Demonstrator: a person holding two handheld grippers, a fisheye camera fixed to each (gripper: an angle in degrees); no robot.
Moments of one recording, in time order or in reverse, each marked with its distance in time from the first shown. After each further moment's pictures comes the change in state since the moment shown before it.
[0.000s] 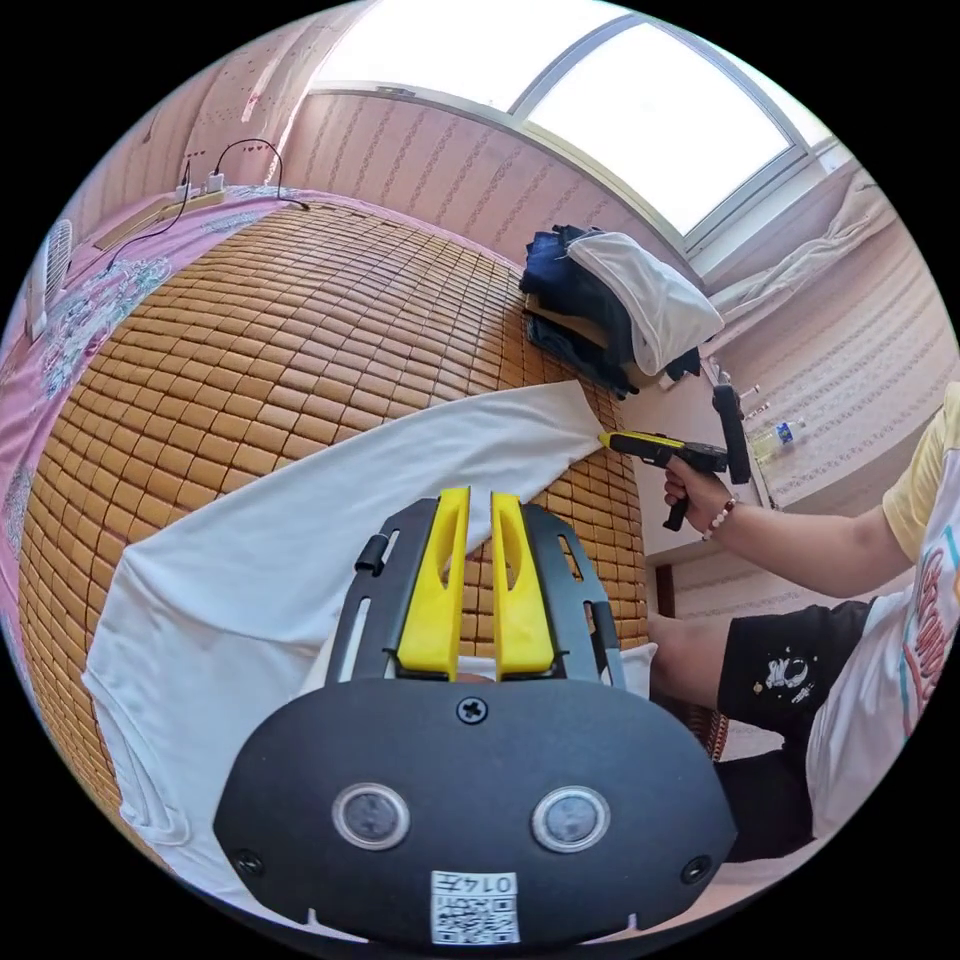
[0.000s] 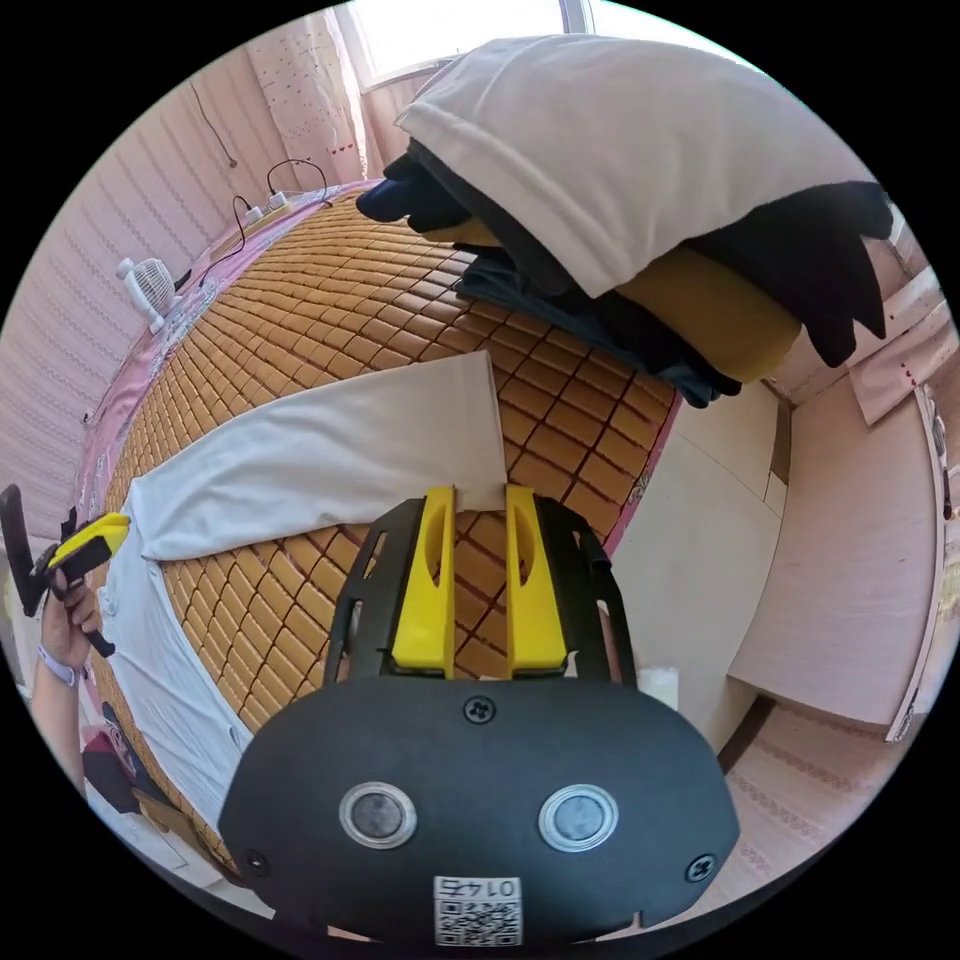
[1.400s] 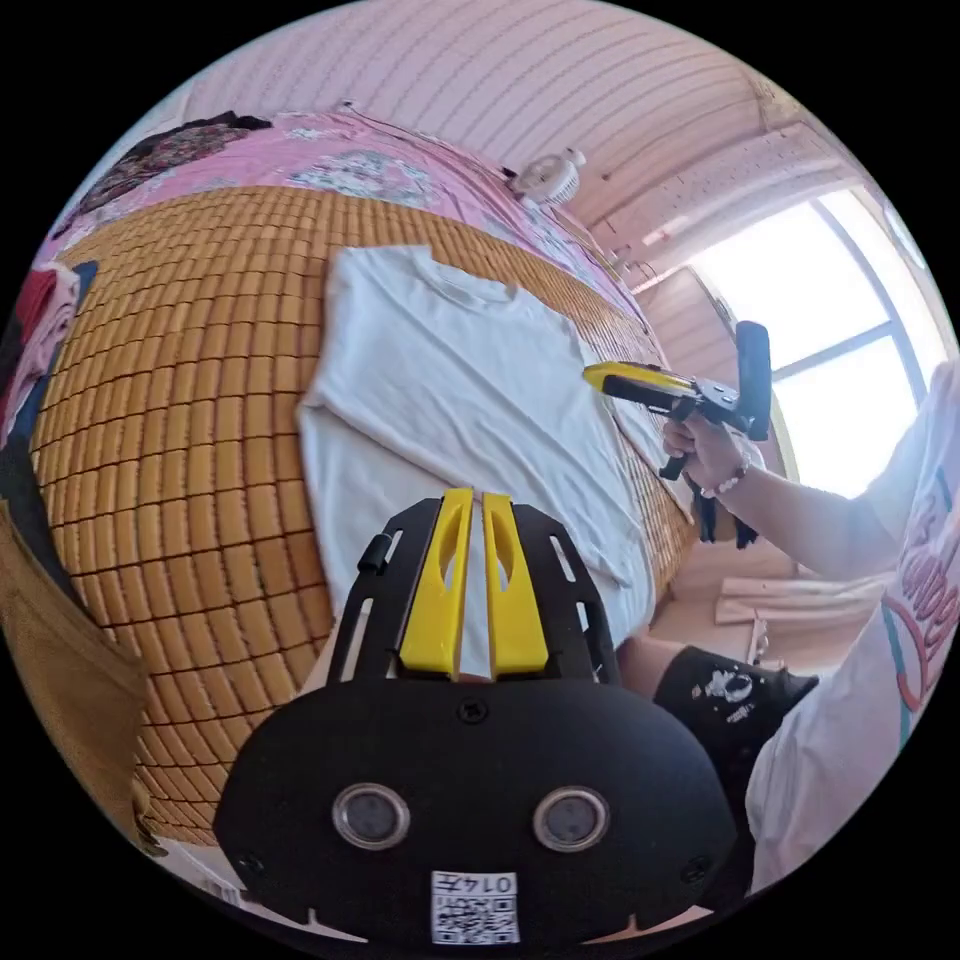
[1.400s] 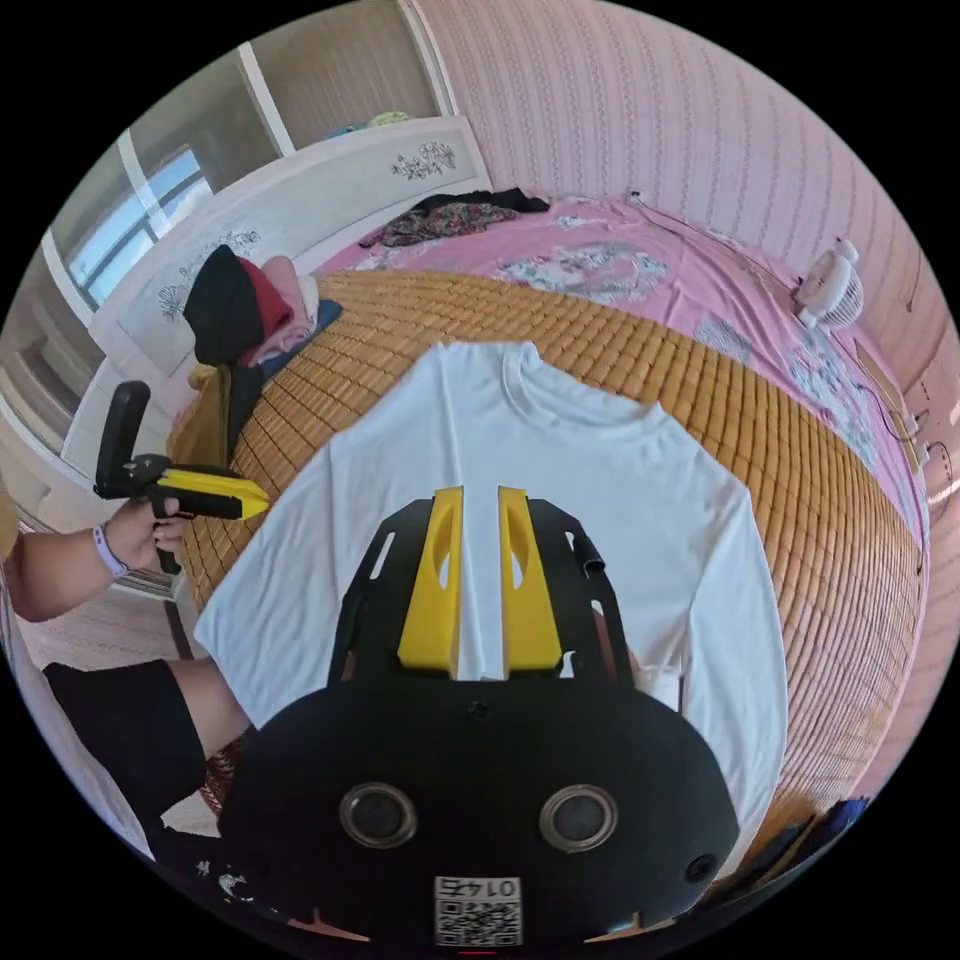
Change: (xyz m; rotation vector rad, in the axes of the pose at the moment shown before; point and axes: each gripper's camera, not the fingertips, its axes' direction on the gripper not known) left arm 0.066 0.403 -0.242 0.366 -0.170 -0.880; right arm -0.483 0.041 -0.057 -0.176 -0.445 -1.361
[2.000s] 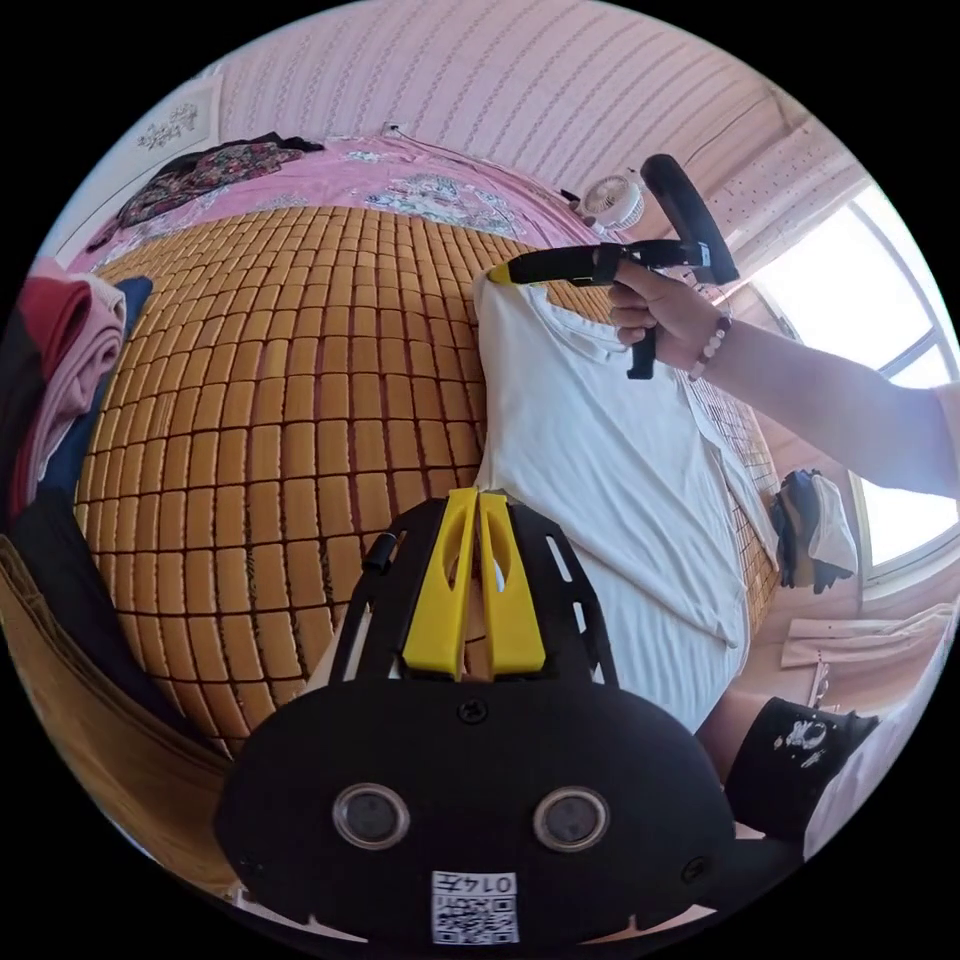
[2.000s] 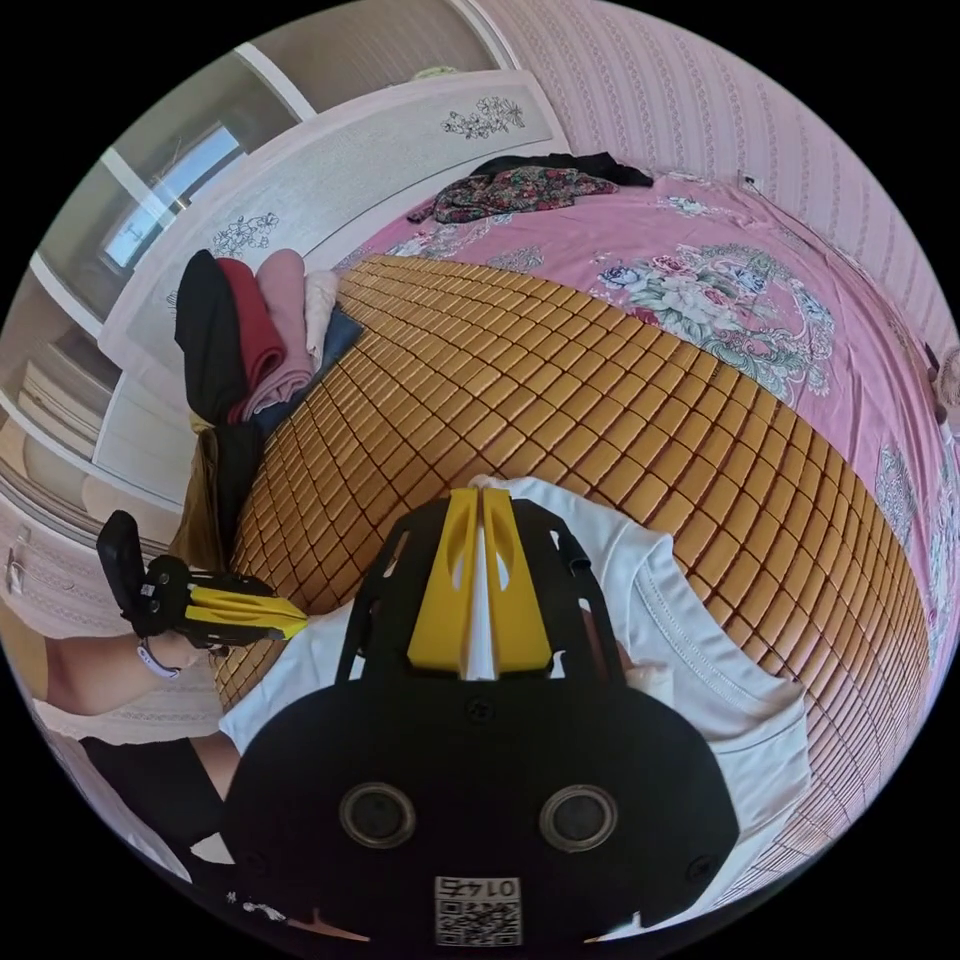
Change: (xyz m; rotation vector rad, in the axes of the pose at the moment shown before) left arm -0.089 -0.025 -0.044 0.141 -0.214 -0.101; right arm -0.042 -0.277 0.111 0.013 -0.262 -0.176
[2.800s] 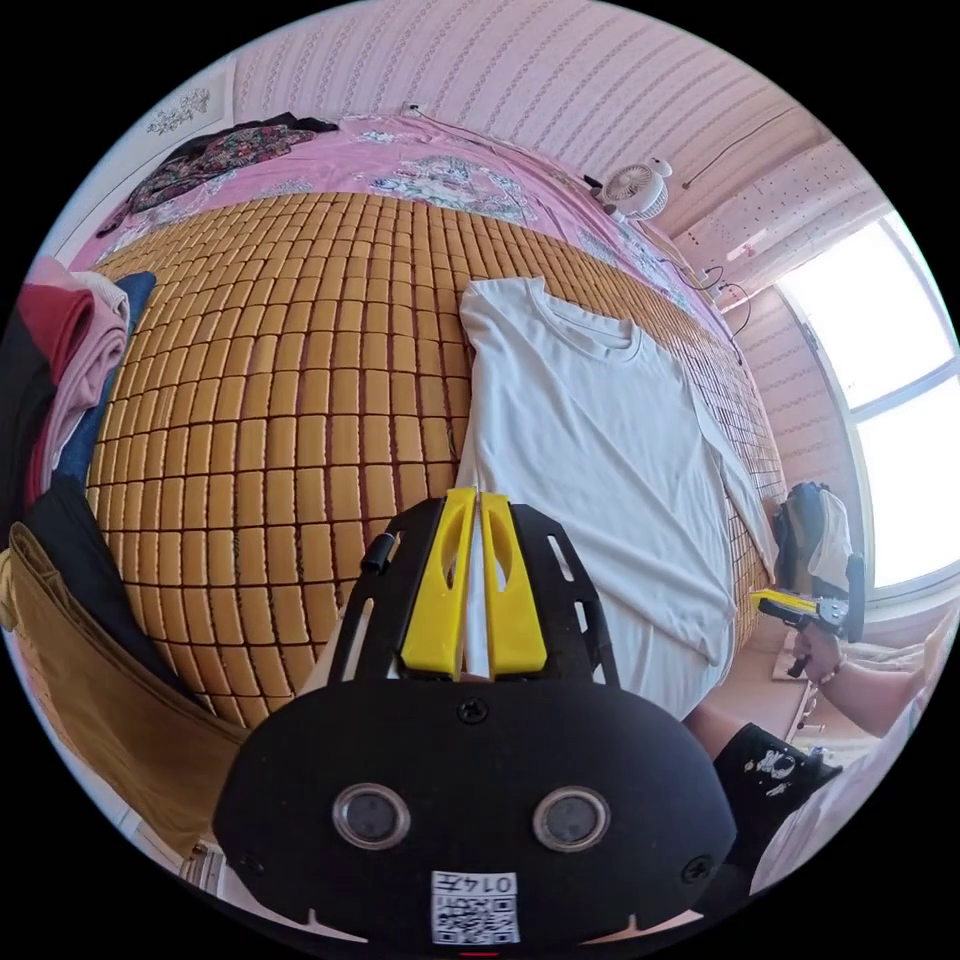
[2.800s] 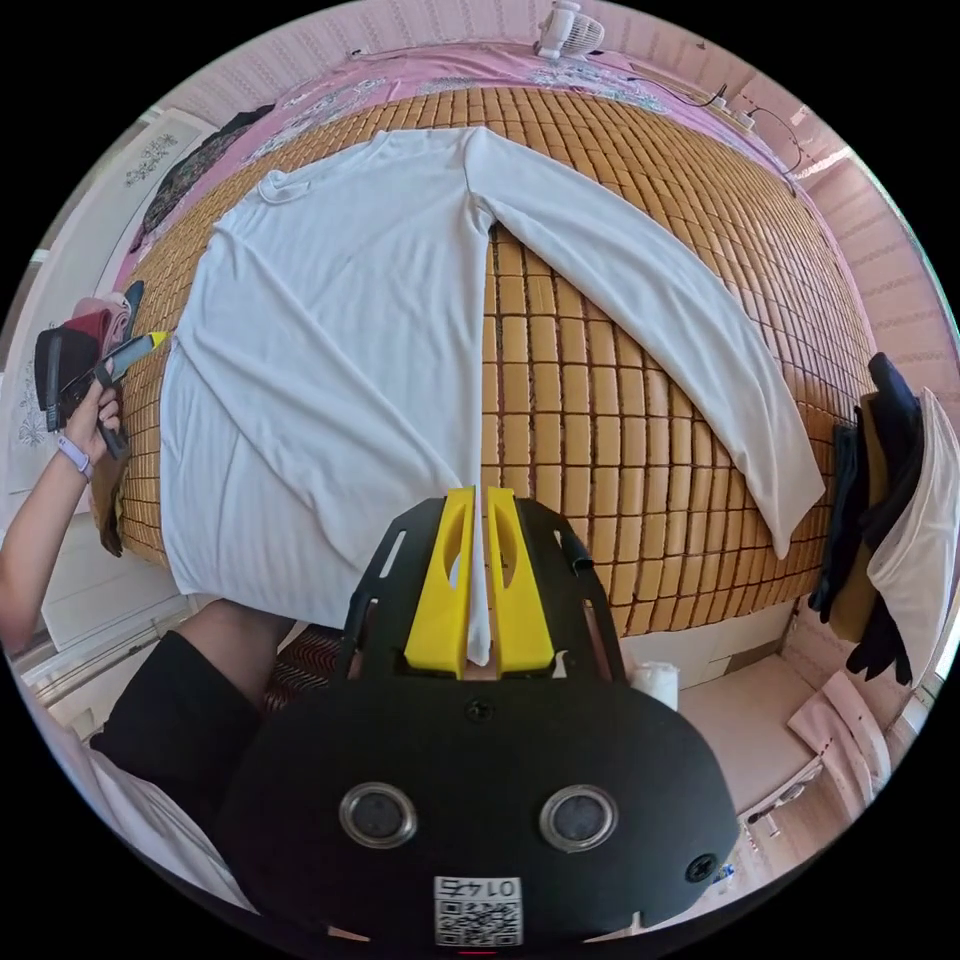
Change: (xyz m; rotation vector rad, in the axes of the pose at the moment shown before) left arm 0.047 0.006 -0.036 -0.068 -0.065 -0.026; right arm -0.079 0.378 -0.145 -0.237 0.357 0.686
